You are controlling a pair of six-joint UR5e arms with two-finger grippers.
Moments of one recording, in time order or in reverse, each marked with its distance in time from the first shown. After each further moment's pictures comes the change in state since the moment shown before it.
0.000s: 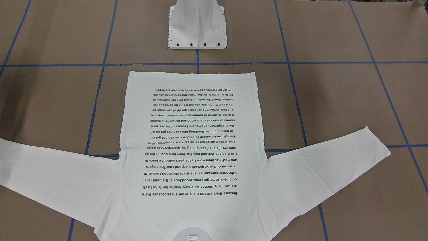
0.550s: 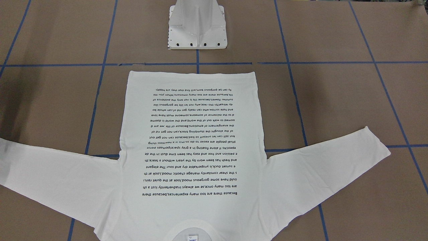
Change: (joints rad) left arm -0.001 0.006 -0.004 -0.025 -0.010 0.001; right arm -0.025 0.027 -0.047 0.004 -0.081 -0.002
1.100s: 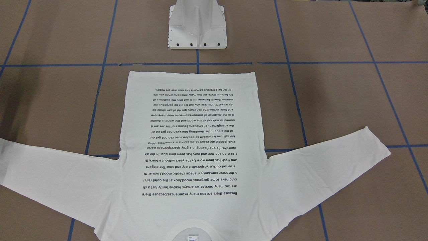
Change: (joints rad) left arm -0.002 0.002 -0.007 -0.005 0.002 0.002; right arm -0.001 0.001 -0.017 -0.005 -0.012 0.008
